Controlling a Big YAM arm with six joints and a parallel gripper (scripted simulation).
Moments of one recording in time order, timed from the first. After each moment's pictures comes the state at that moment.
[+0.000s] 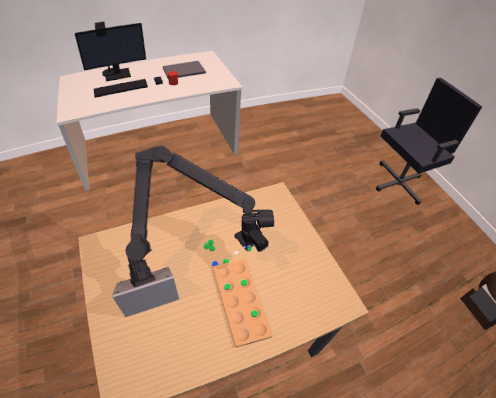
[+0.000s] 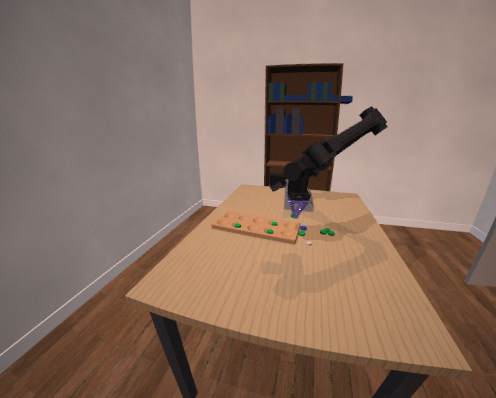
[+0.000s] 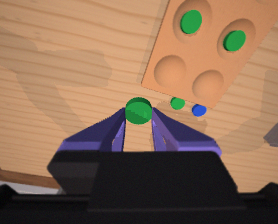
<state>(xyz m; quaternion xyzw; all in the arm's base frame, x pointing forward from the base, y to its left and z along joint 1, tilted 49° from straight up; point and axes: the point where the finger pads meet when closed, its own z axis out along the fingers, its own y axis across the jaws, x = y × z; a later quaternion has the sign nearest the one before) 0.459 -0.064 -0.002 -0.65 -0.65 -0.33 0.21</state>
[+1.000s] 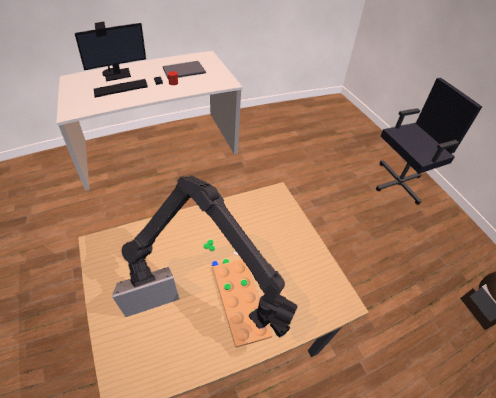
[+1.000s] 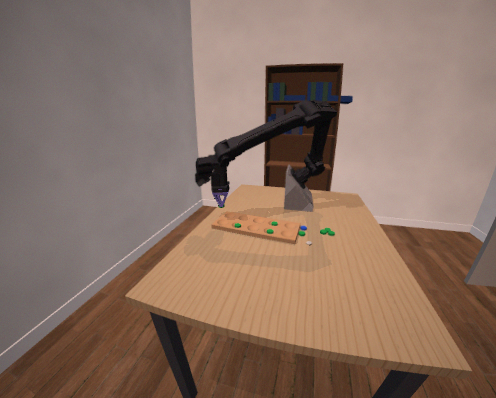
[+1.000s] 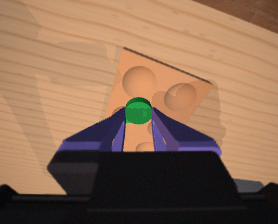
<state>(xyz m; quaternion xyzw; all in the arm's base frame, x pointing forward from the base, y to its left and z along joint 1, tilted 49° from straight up) 0.347 -0.240 -0.264 -0.62 -0.66 -0.35 0.22</state>
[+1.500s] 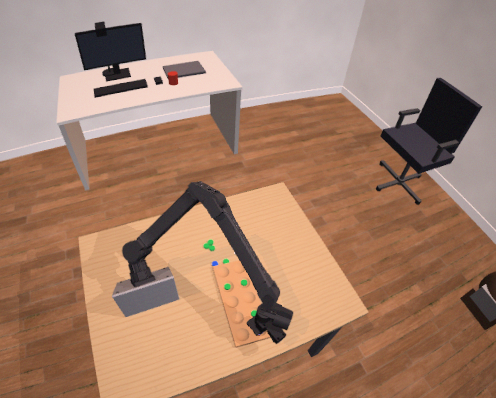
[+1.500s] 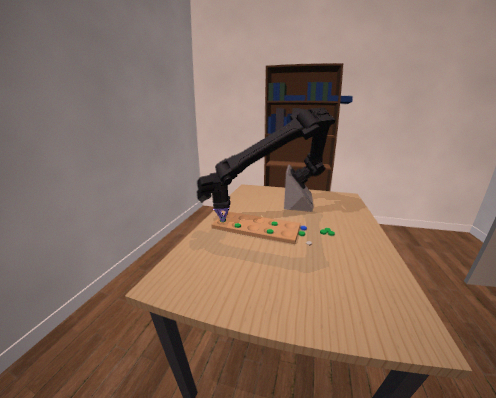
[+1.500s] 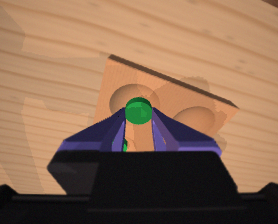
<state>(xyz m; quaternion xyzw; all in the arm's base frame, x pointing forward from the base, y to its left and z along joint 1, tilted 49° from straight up) 0.351 -0.183 -0.311 -0.61 -0.67 -0.35 0.23</state>
